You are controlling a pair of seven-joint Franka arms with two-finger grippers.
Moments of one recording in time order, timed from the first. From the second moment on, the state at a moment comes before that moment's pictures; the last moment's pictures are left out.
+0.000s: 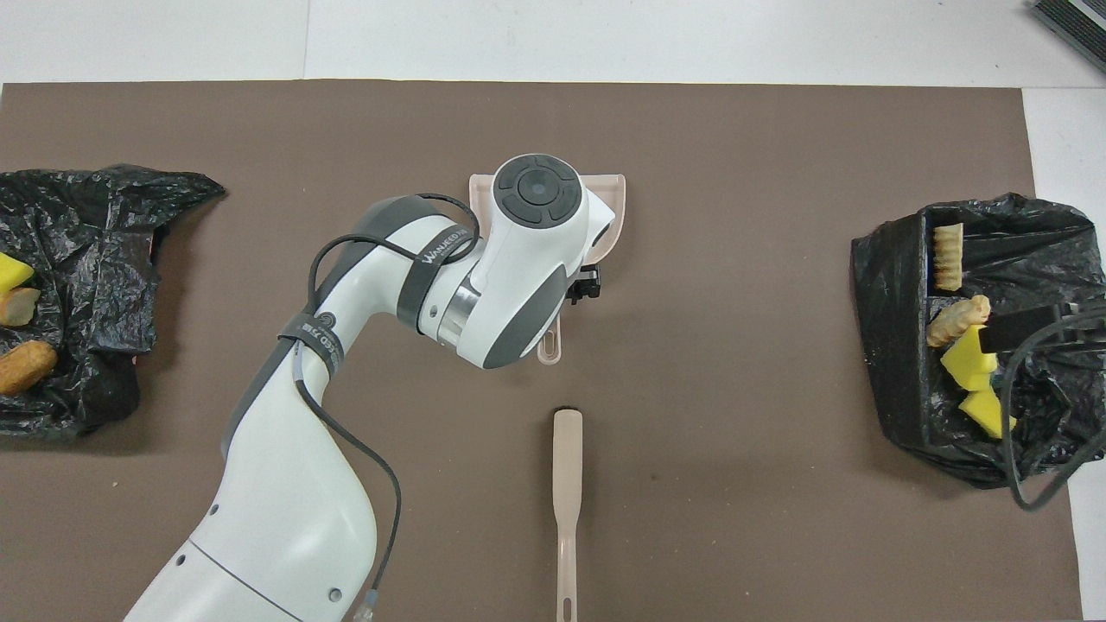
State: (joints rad) left arm -0.63 0.61 0.00 -1.33 -0.05 1.90 -0.61; right arm 0.07 -0.12 -0.08 -1.62 -0.01 1.48 -0.02
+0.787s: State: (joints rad) left arm -0.31 0.46 0.01 -1.33 -0.05 1.88 -0.25; right arm 0.07 -0.12 -0.08 -1.62 -0.02 1.50 -0.02
